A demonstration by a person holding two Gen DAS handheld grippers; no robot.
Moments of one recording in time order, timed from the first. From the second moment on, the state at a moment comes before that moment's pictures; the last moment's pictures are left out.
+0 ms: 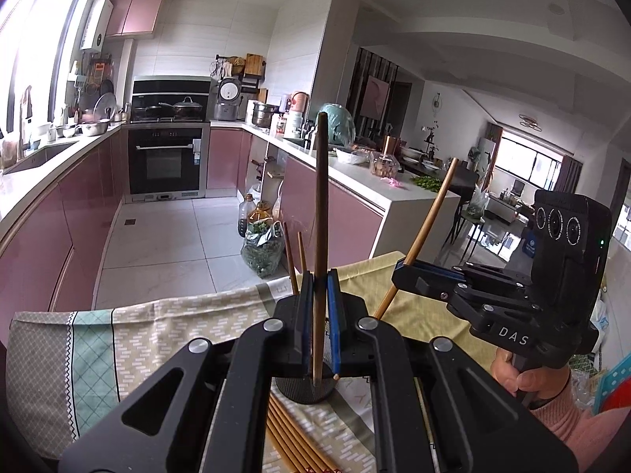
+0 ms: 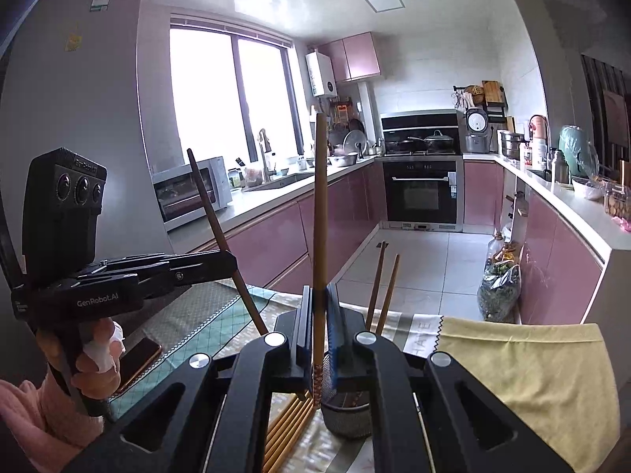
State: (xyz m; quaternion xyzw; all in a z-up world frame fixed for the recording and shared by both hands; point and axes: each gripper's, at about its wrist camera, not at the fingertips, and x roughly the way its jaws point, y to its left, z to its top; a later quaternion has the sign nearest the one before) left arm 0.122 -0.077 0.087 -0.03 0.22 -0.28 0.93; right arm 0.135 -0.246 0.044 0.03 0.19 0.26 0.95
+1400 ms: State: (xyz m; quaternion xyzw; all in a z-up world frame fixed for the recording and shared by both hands) left arm 0.210 -0.114 0.019 0.03 0.34 -0.26 0.90; right arm 0.210 -0.233 -0.025 0.03 0.33 0.22 0.92
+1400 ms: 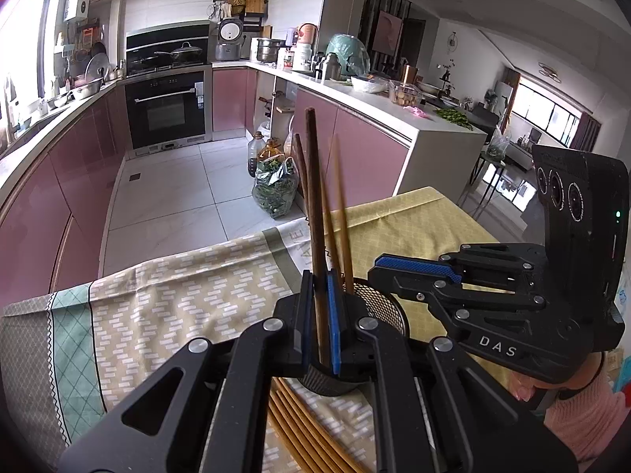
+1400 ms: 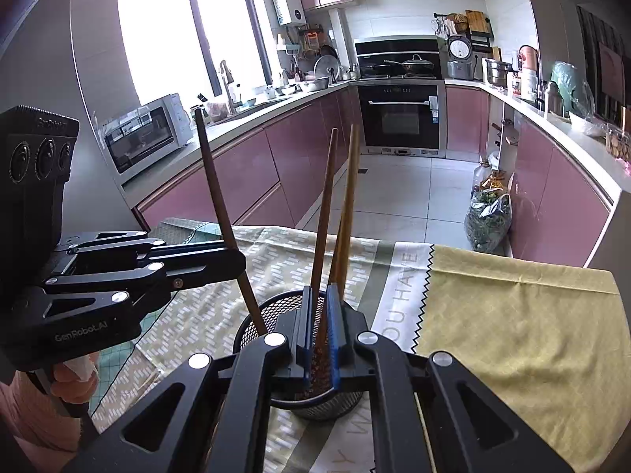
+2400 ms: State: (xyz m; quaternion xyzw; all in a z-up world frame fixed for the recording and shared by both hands) left arm 0.145 -0.056 0.007 0.02 0.28 -0.19 0.94; right arm 0.144 -0.216 -0.022 0.02 0.30 0.27 0.91
